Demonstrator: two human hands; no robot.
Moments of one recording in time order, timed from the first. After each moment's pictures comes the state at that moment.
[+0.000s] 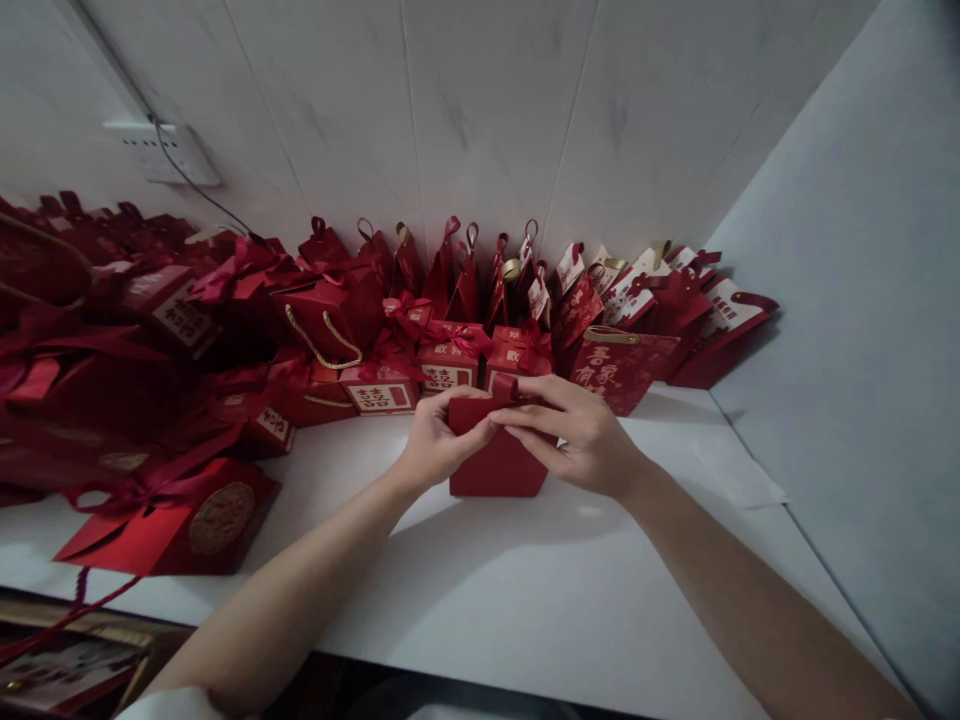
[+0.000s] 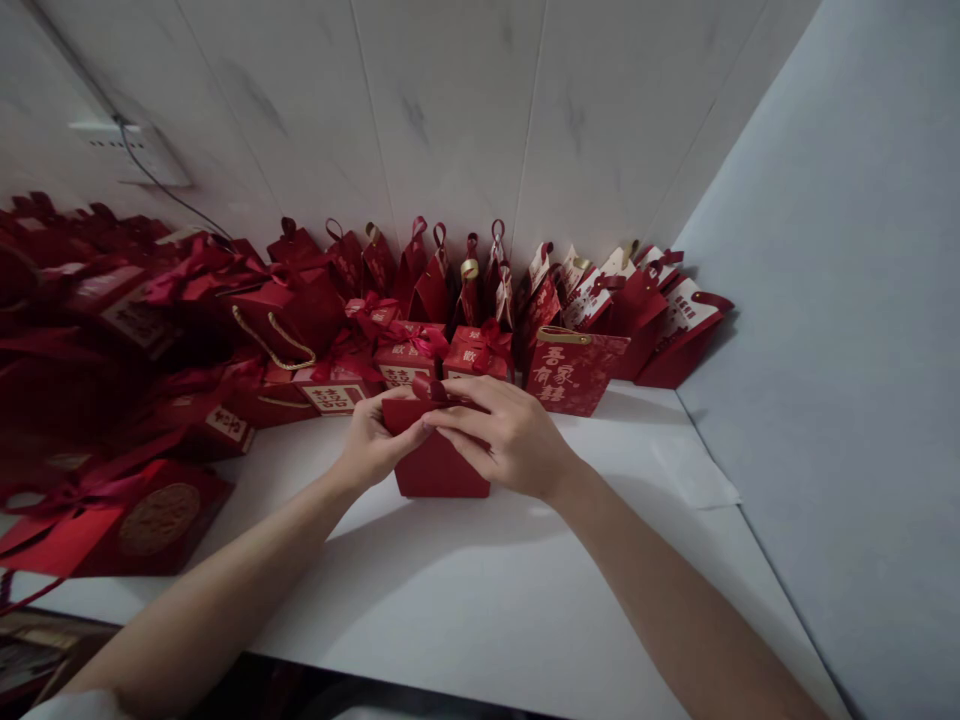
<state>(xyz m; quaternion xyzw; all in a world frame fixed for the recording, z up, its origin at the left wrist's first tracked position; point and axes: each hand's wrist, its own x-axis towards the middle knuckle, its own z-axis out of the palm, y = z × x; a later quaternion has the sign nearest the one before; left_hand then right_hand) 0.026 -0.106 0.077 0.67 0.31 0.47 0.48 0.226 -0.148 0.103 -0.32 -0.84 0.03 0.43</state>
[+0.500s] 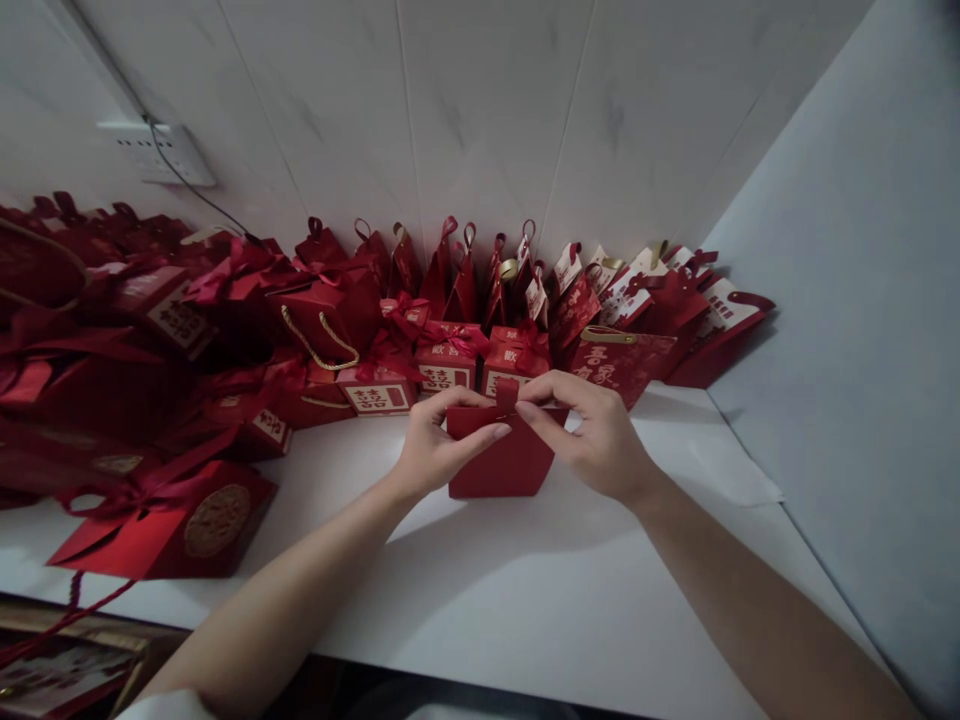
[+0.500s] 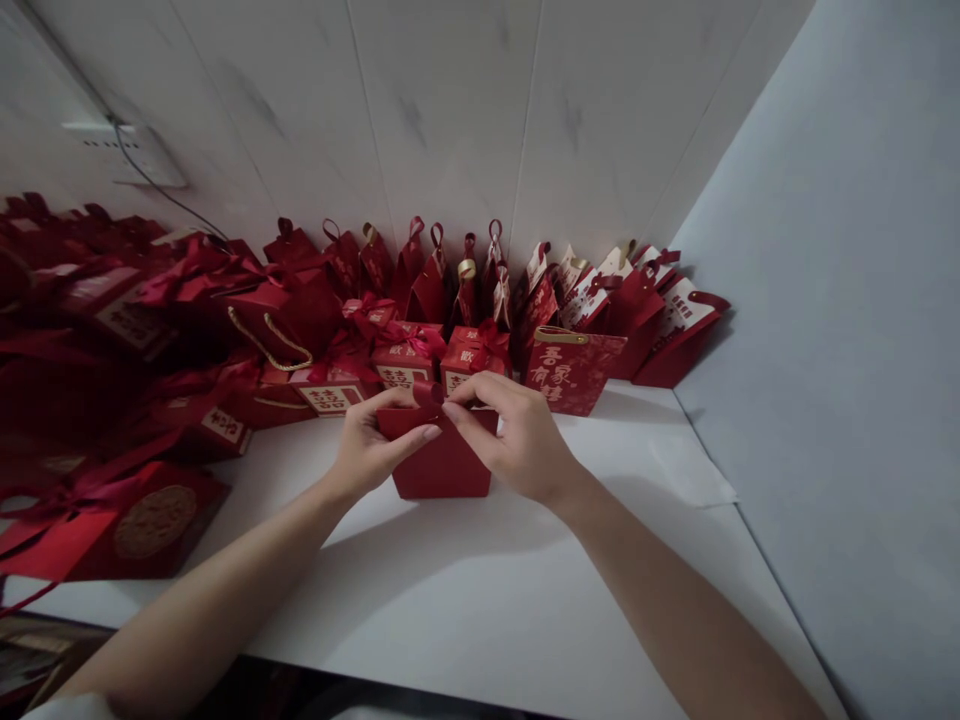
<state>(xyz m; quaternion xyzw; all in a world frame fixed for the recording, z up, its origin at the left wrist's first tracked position) 0.027 -0.113 0.085 0.71 0.33 0.48 0.39 0.218 -0.160 0.122 -0.44 -0.73 0.19 0.48</state>
